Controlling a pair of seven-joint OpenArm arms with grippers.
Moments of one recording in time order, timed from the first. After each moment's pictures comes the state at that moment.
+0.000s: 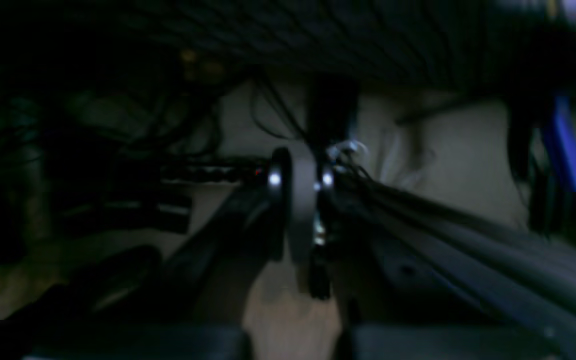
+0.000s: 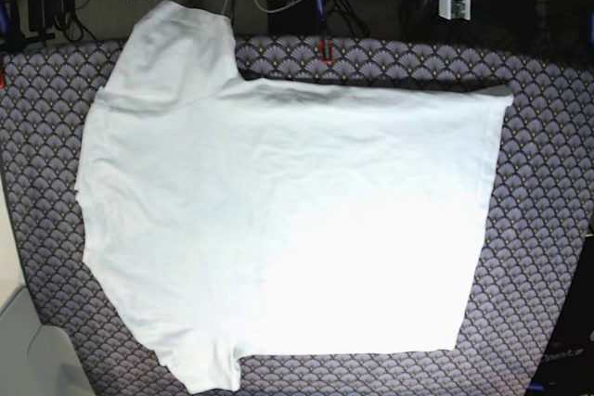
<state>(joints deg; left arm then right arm) 48.6 -13.2 1.1 103.7 -19.4 3.9 18.0 -57.2 2.4 2.6 112.5 0.2 0.2 -20.6</state>
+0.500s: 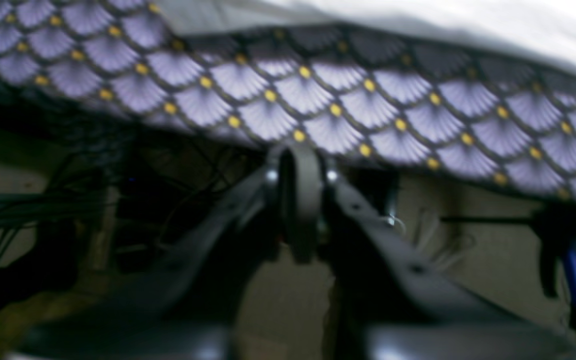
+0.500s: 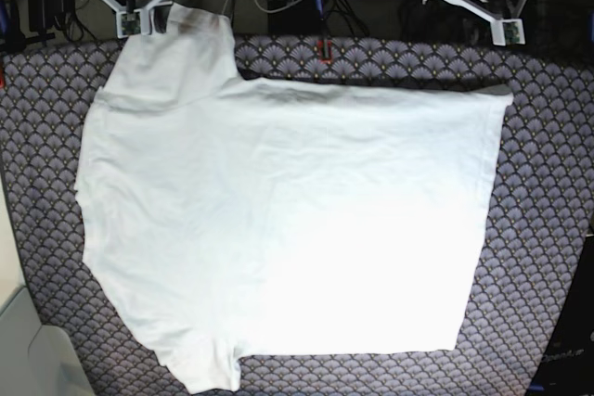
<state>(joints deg) 48.7 -13.2 -8.6 112.2 -19.6 5.1 18.0 -50.3 5.1 2.8 116.3 0.0 0.2 -23.1</state>
